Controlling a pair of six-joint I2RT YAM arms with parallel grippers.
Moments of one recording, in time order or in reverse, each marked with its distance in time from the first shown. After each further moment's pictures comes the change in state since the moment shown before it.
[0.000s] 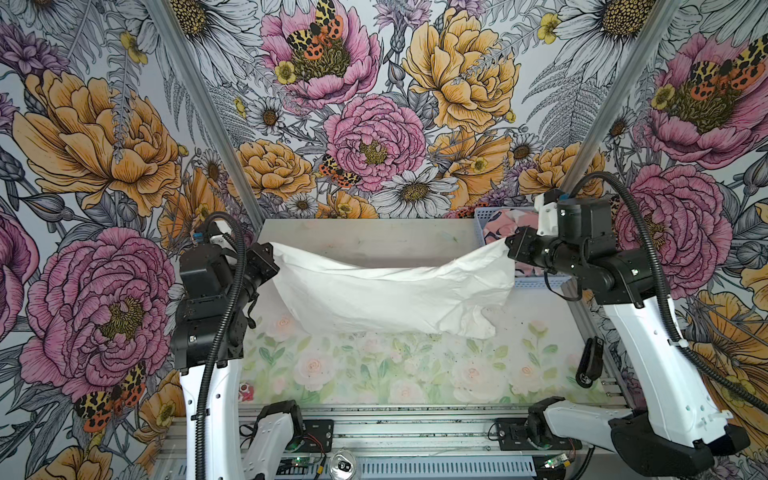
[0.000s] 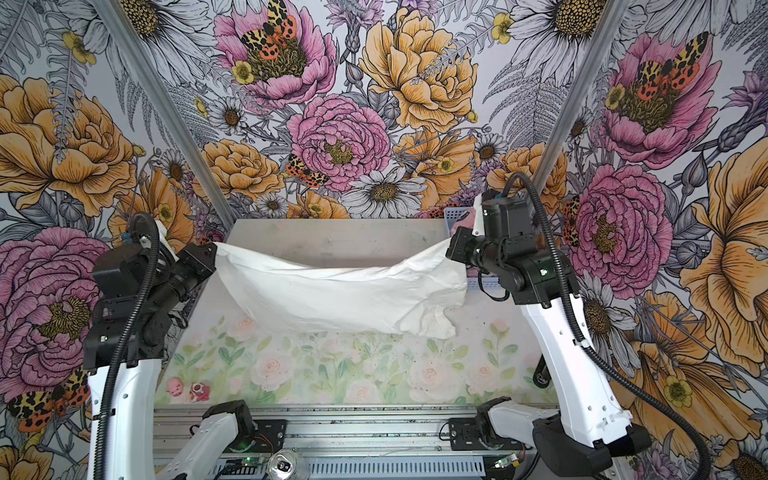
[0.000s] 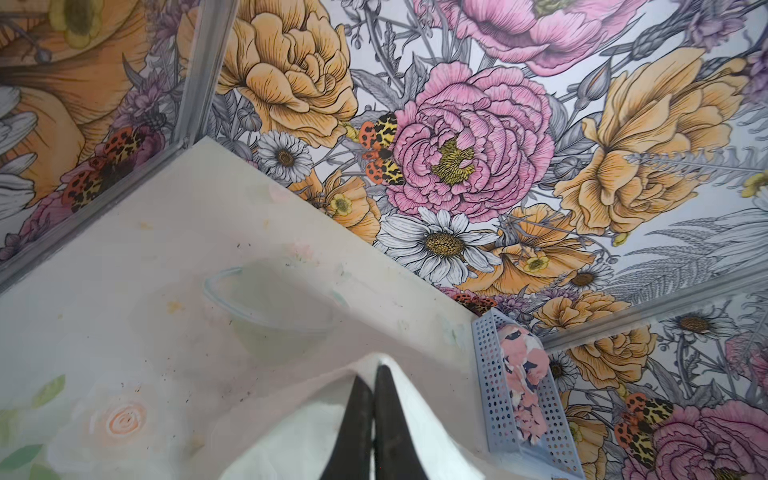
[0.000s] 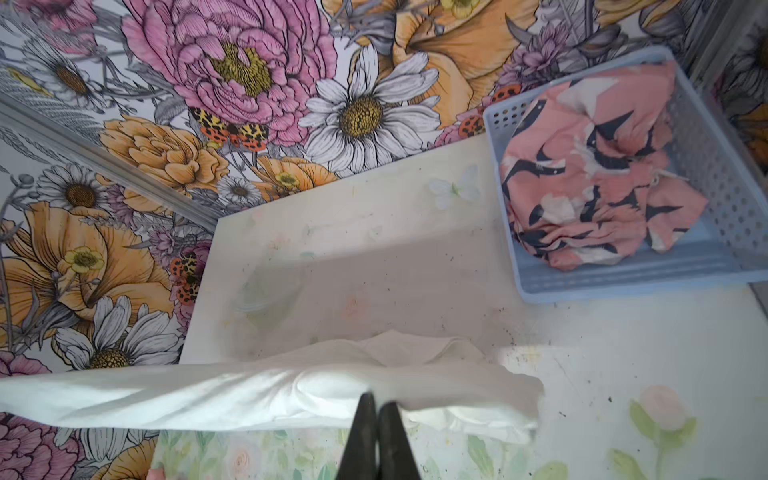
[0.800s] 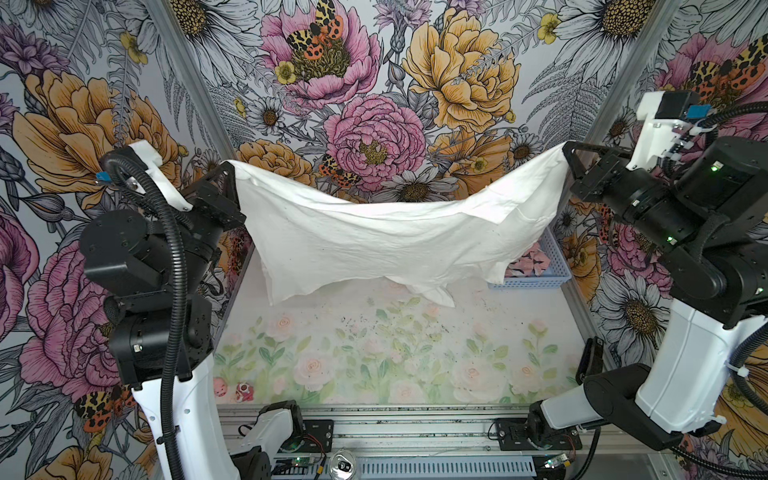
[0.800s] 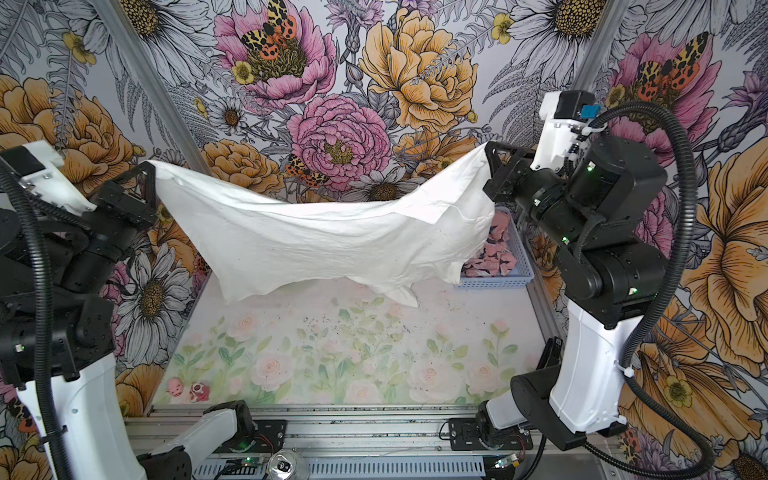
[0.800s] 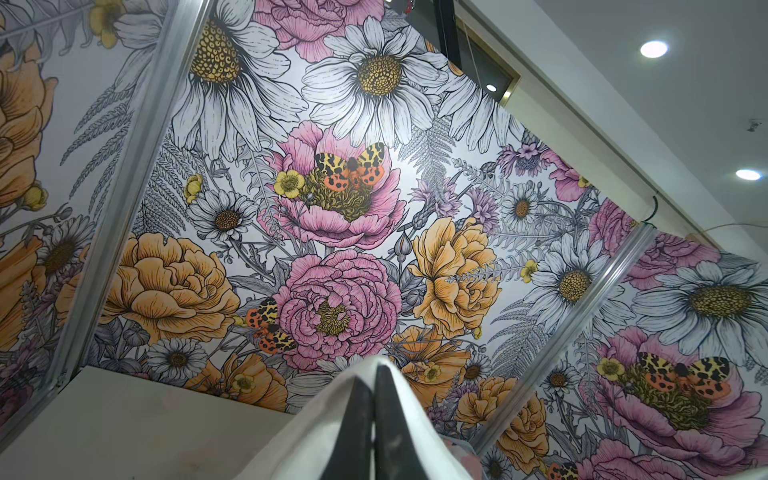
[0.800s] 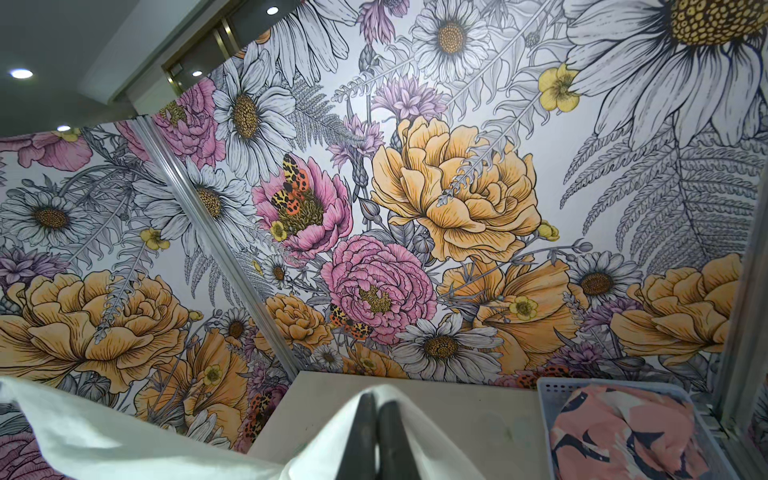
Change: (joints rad) left arm -0.013 0.156 0.554 0.100 0.037 -0.015; right arm -0.077 0.234 0.832 0.010 -0.119 -0.161
